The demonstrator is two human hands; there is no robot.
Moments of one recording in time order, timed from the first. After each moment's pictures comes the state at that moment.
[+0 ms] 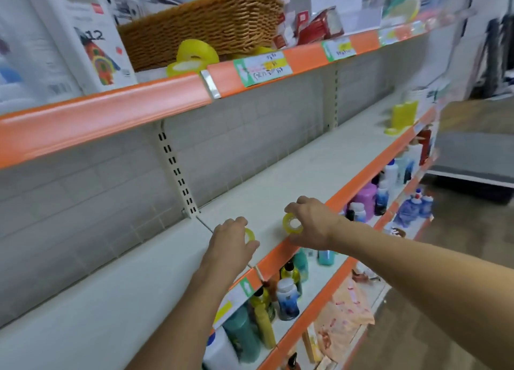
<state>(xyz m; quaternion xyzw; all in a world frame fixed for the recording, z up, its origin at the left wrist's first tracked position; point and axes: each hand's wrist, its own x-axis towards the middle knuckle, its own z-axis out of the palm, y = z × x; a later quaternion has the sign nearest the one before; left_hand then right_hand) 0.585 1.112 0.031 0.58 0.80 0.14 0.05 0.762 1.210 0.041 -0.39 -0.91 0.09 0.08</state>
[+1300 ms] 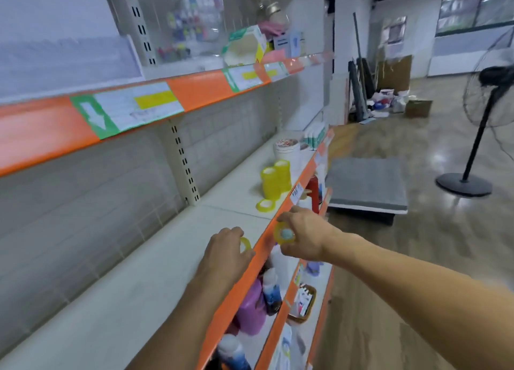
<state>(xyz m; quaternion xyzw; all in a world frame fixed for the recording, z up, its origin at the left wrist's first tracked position) 0.860 1.622 0.020 0.72 0.68 0.15 0.06 1.055 1.643 0.041 -0.54 -0.83 0.08 0.12</state>
